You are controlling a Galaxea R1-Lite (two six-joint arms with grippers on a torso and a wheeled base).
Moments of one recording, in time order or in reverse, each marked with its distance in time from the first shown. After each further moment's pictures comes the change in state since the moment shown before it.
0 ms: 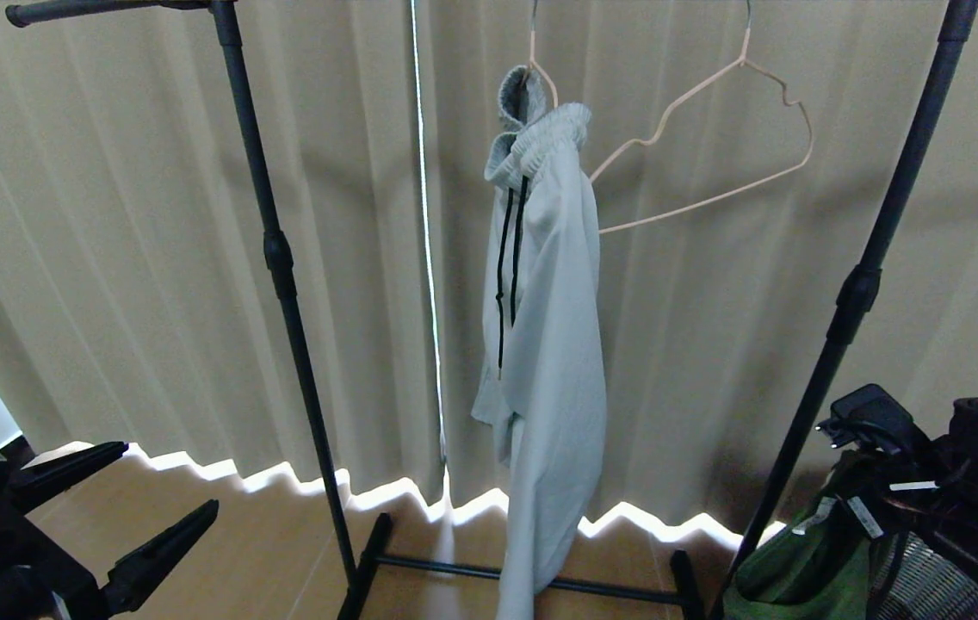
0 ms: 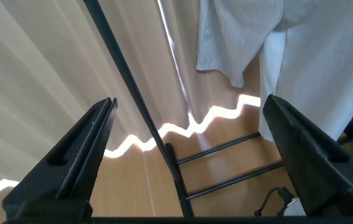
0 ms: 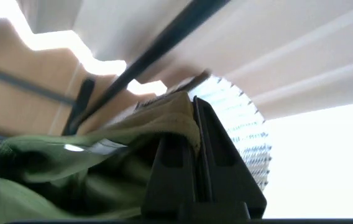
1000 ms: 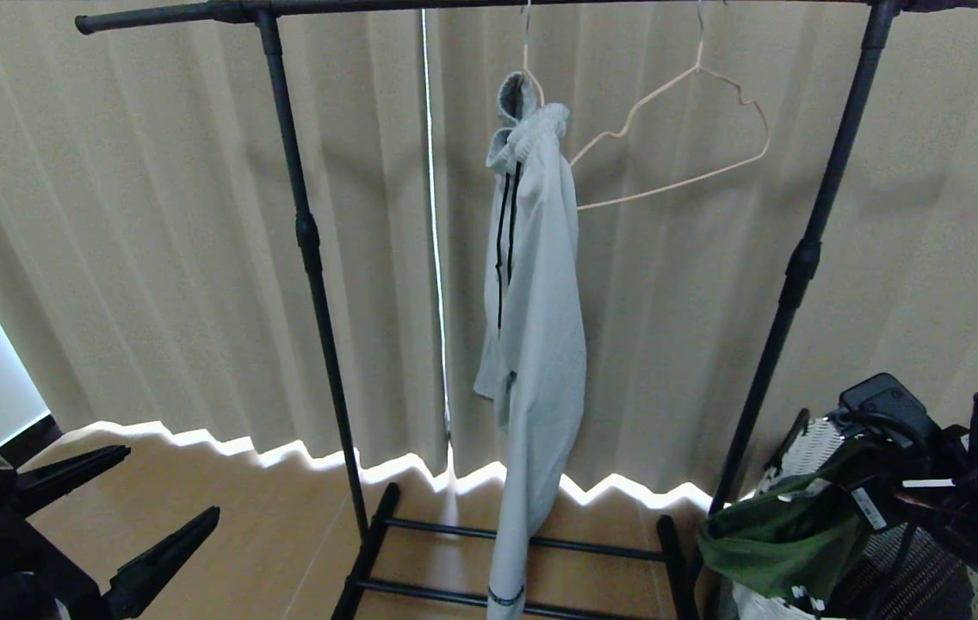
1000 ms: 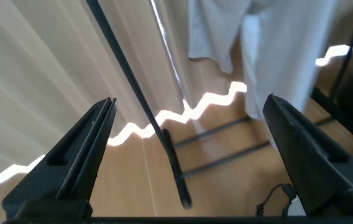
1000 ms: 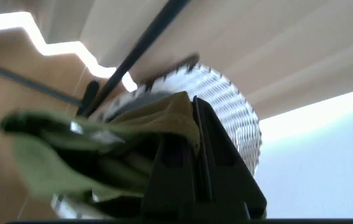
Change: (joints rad) left arm 0.000 0.000 0.009 0.001 0.000 0.029; right arm 0.020 -0.049 -0.003 -0.003 0.002 0.003
